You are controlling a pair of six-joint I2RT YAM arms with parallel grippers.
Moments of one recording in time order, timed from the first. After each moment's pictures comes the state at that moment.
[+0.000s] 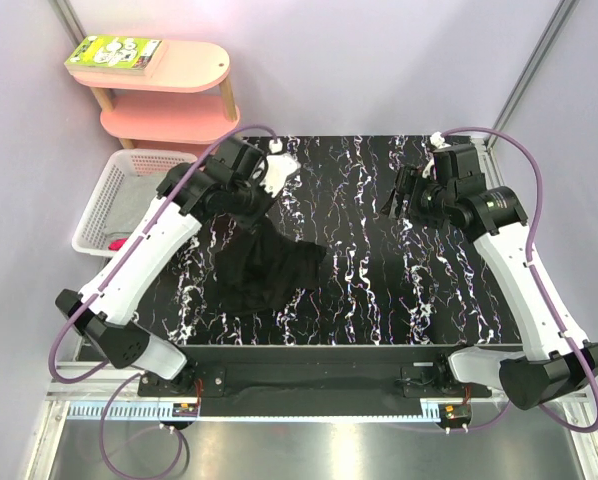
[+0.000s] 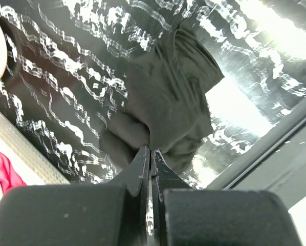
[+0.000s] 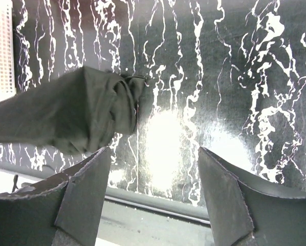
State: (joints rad) left arm -0.64 1.50 1.82 -1.22 0.06 0.20; right arm 0.31 1.24 1.47 -0.97 -0.09 0.48
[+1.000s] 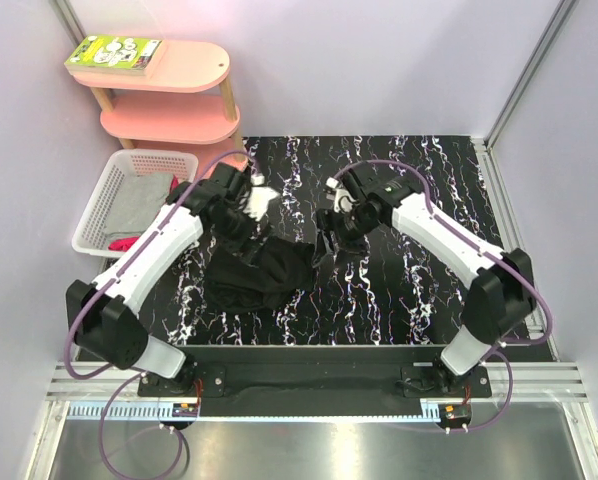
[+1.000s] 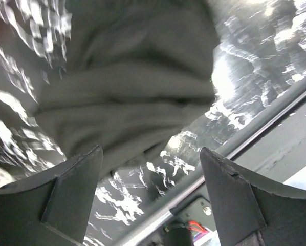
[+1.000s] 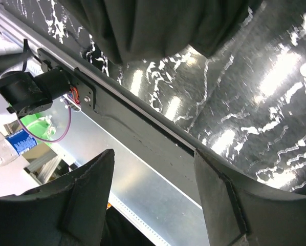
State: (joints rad) left arm -0.49 1.46 1.40 -1.09 0.22 0.22; right arm 0.59 1.63 1.44 -0.96 -0.53 0.45
